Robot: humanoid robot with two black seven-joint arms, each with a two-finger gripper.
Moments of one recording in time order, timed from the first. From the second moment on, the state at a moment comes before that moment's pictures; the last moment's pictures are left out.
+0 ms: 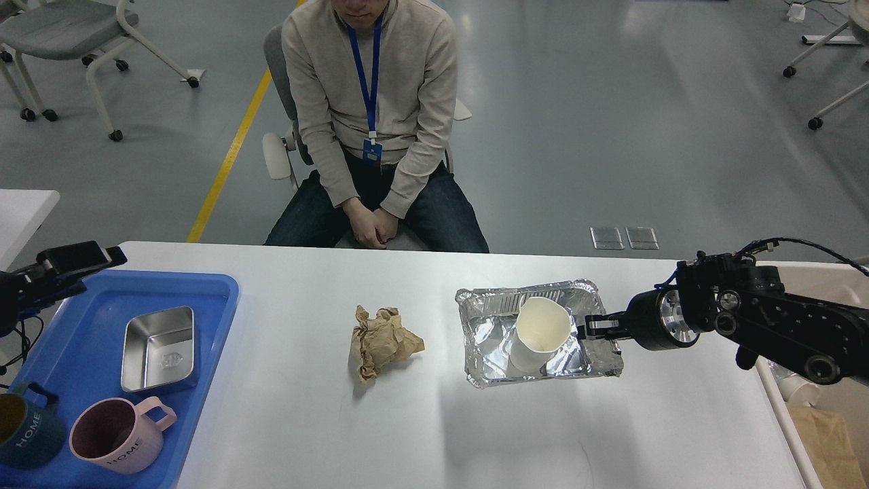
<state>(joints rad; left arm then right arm) -1.21 1.33 0.31 -1.63 0.68 -0.06 -0.09 0.87 -0.61 0.22 1.21 -1.21 0.54 -0.04</state>
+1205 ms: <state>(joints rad) -0.97 0.49 0.20 -1.18 0.61 0.07 0.05 0.87 -0.61 0.22 1.23 -1.21 0.53 -0.04</state>
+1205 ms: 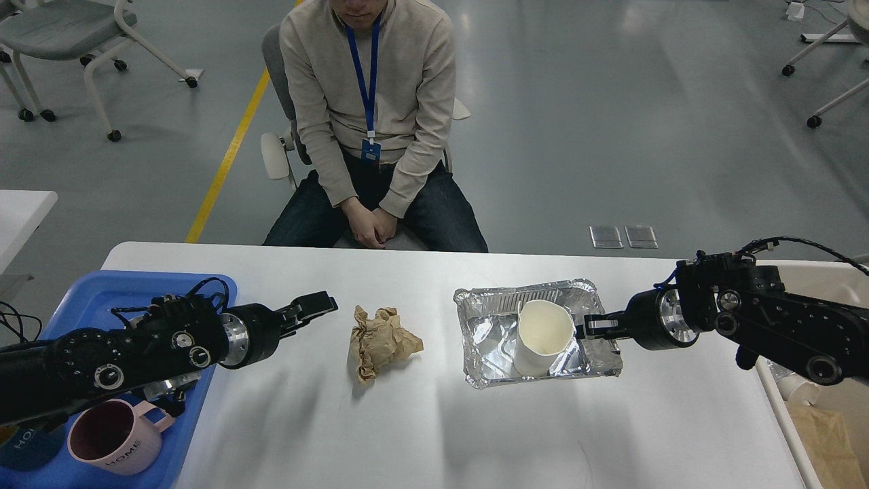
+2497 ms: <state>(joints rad) -0.90 0.14 0.27 -0.85 0.62 0.00 0.02 0.87 -0.62 0.23 1.23 -1.21 0.53 -0.04</state>
